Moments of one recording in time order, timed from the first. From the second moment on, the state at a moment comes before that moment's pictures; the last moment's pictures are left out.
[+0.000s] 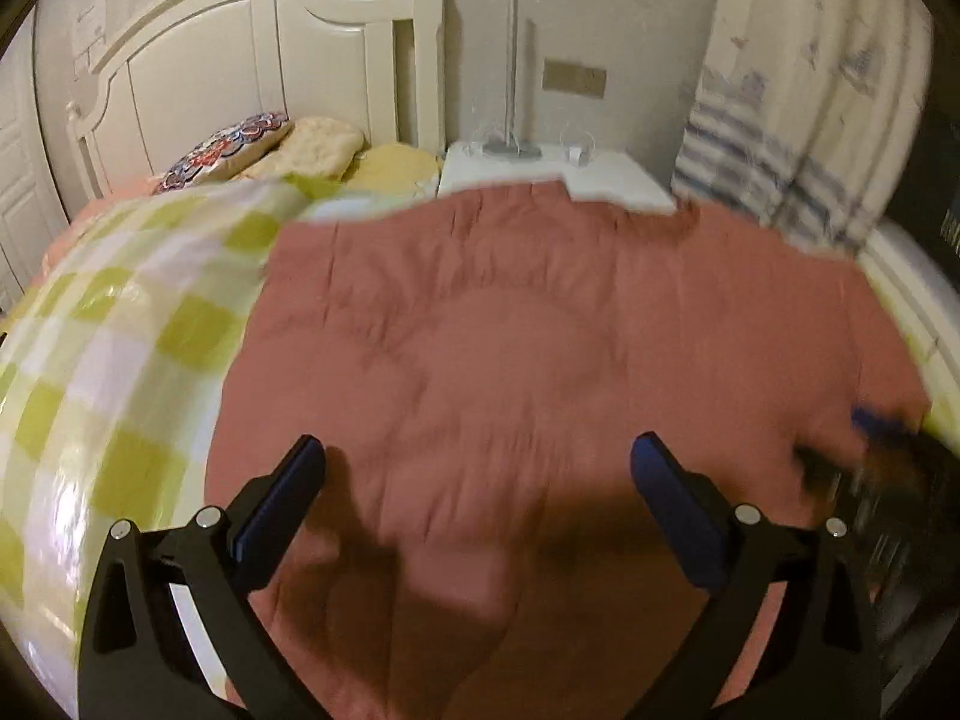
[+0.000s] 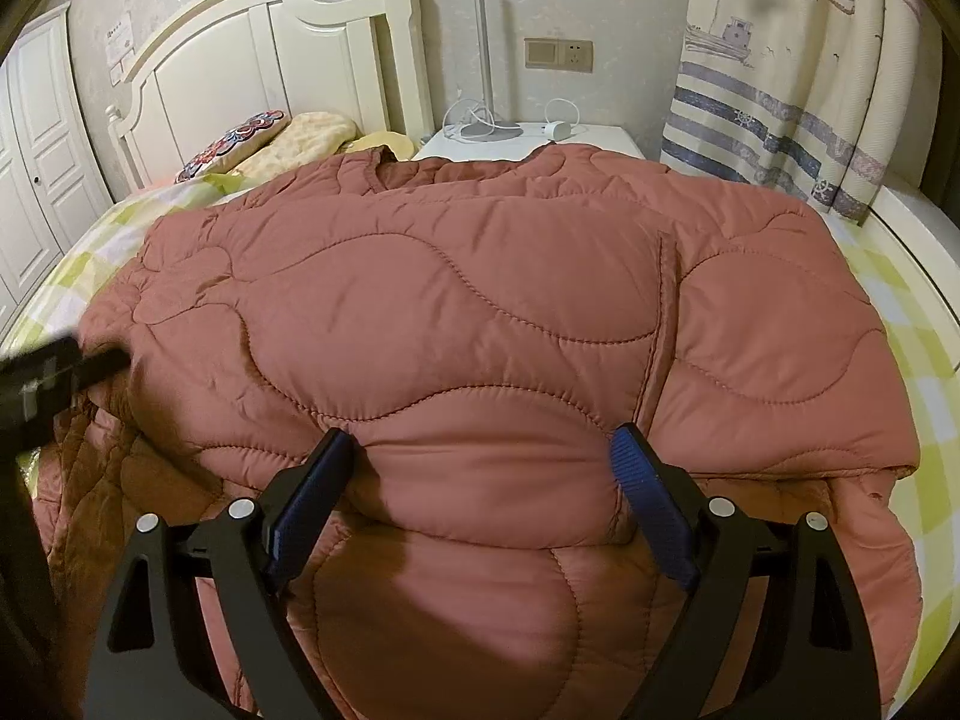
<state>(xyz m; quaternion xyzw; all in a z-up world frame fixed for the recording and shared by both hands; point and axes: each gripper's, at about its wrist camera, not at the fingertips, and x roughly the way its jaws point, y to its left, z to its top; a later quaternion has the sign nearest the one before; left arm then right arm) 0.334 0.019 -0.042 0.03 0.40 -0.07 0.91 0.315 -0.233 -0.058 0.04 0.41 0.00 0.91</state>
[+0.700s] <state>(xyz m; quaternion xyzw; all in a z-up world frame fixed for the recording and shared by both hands) 0.326 0.014 -0.064 0.07 0.41 -0.05 0.91 0.265 -0.209 -0.054 -0.02 0.41 -0.02 0.91</state>
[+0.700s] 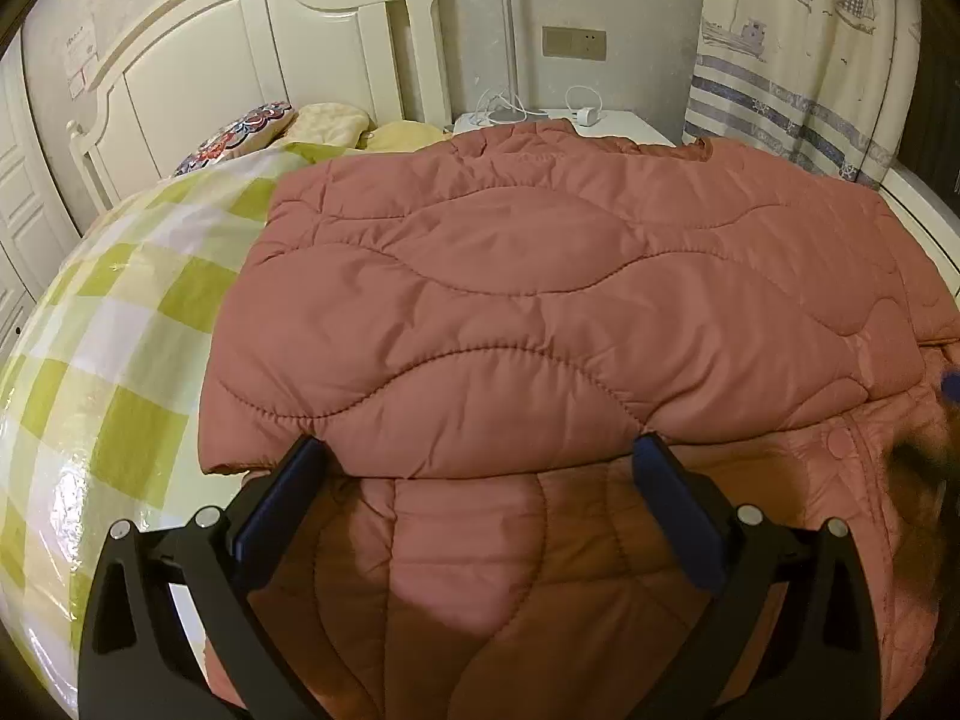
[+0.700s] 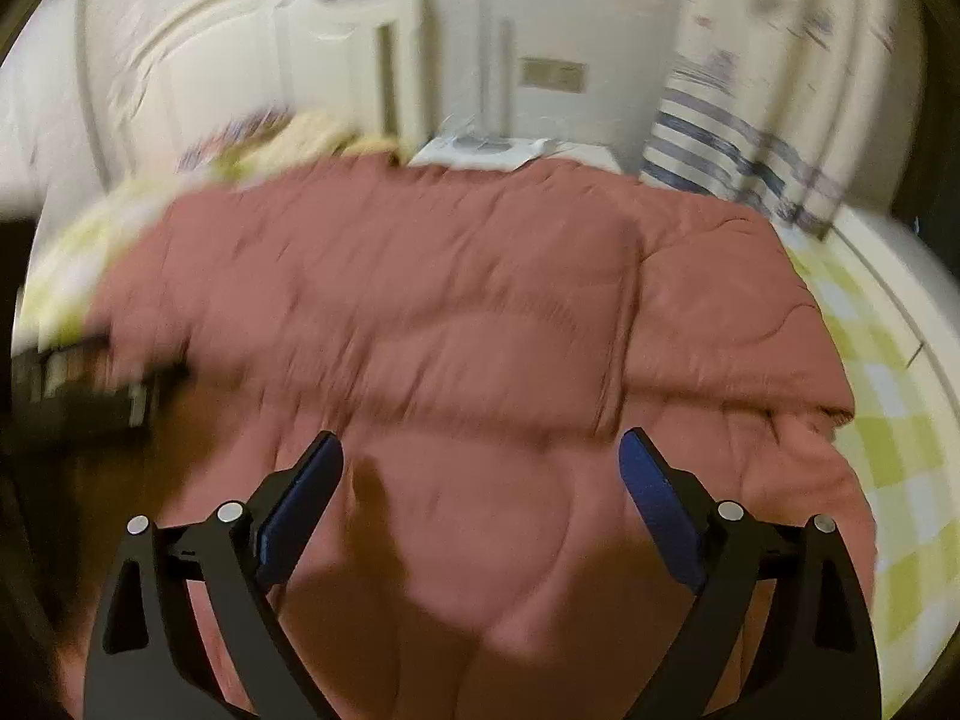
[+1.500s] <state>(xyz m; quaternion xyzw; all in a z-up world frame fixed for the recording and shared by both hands) 0.289 0.039 -0.059 0.03 0.41 -0.03 0.91 0.251 -0.238 -0.065 -0.02 0.45 -0.03 0.89</state>
